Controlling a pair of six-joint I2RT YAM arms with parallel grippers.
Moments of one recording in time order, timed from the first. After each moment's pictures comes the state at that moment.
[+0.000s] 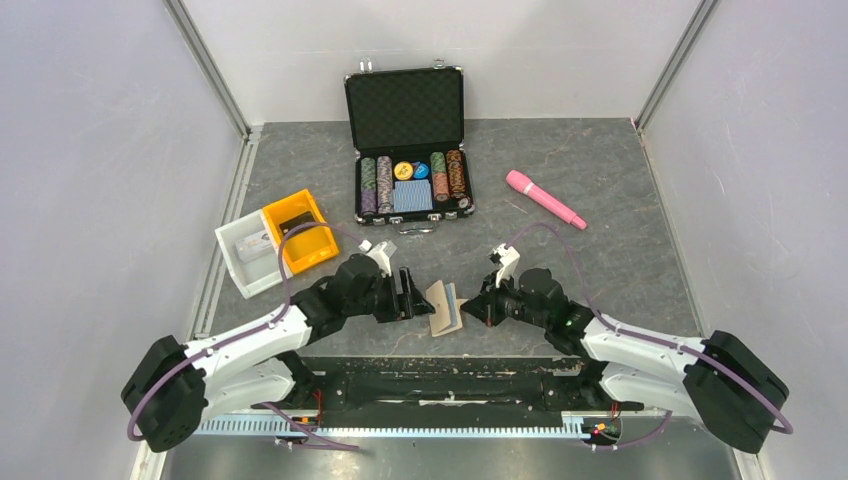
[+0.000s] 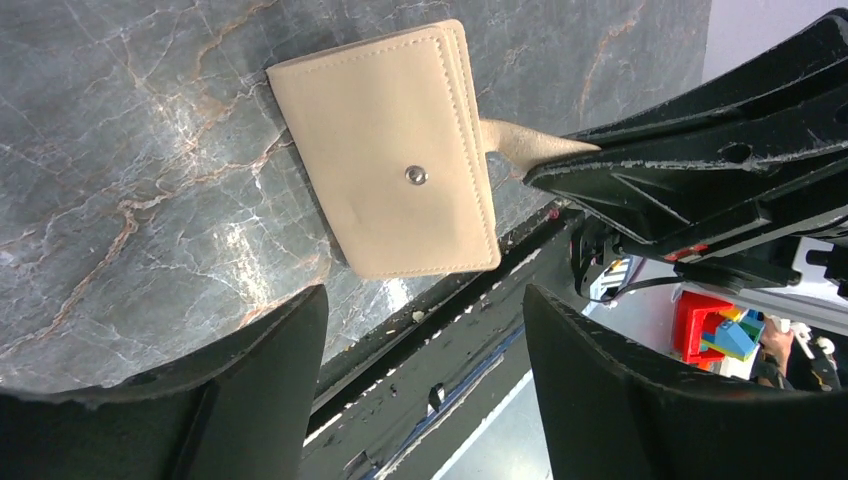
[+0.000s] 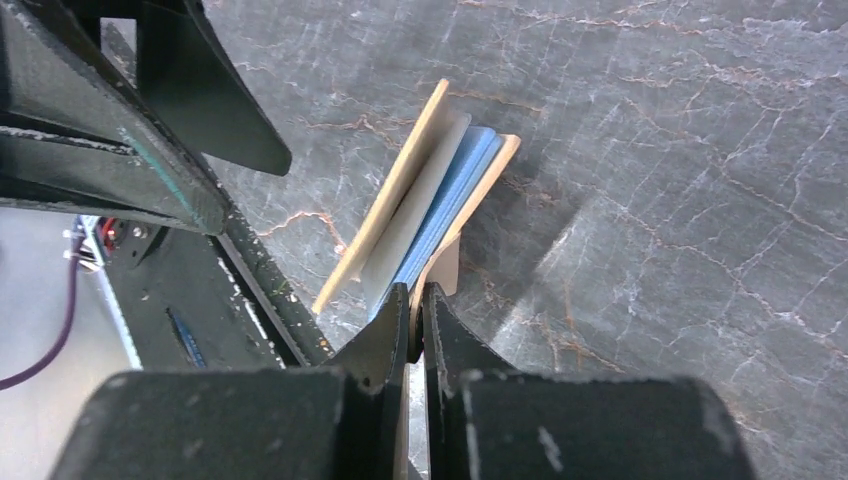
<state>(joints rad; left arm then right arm) -0.79 1.01 0.44 -0.07 0.24 -0.90 0.81 1.05 0.26 0.37 -0.21 0.45</state>
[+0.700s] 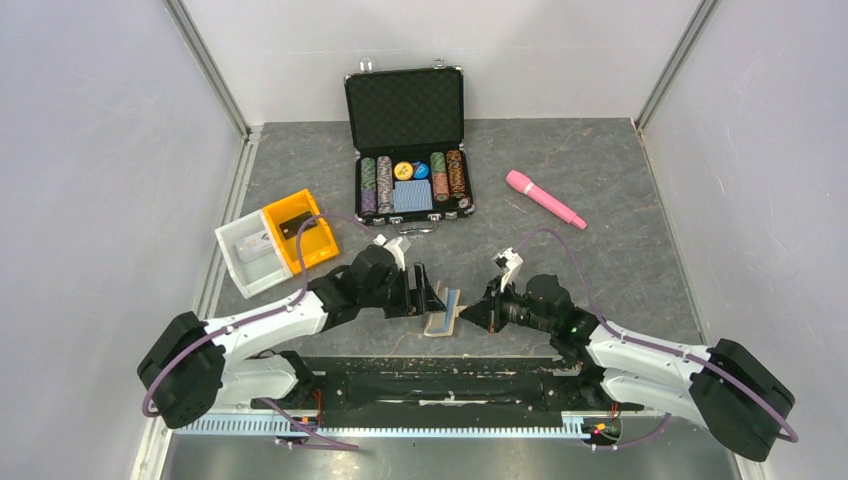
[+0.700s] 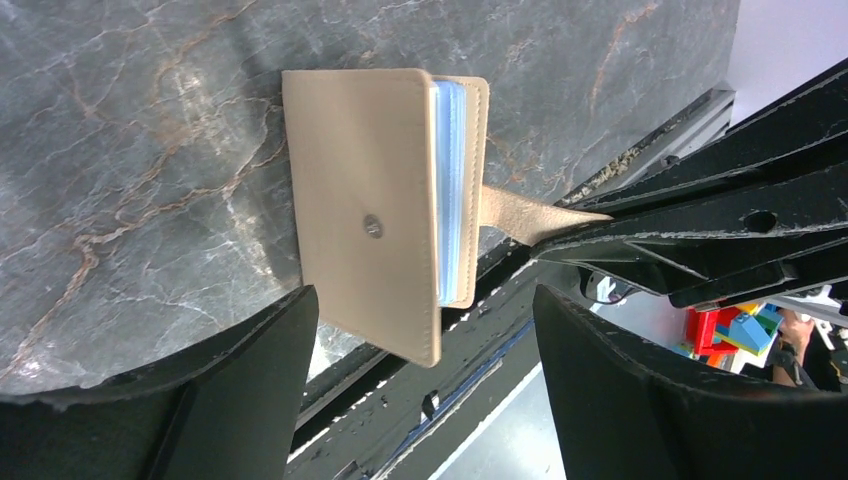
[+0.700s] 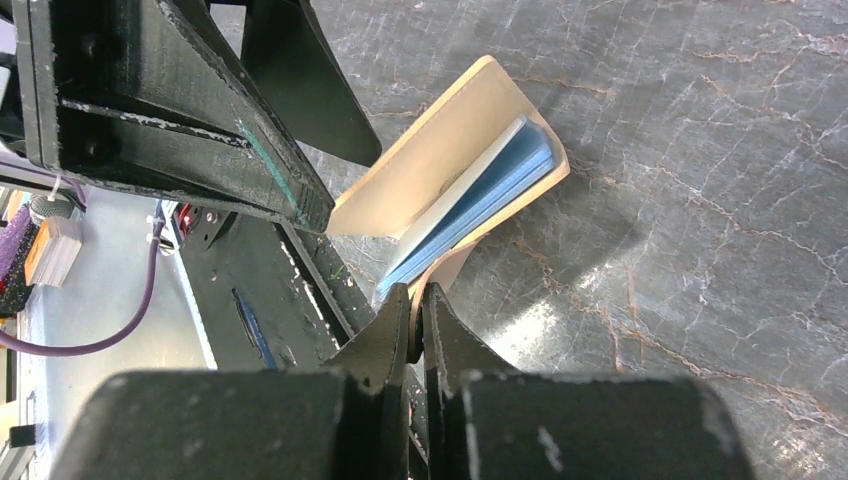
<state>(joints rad) -0.82 1.16 0.54 -0.10 0.25 -0.88 0.81 0.99 0.20 0.44 -0.30 0.55</state>
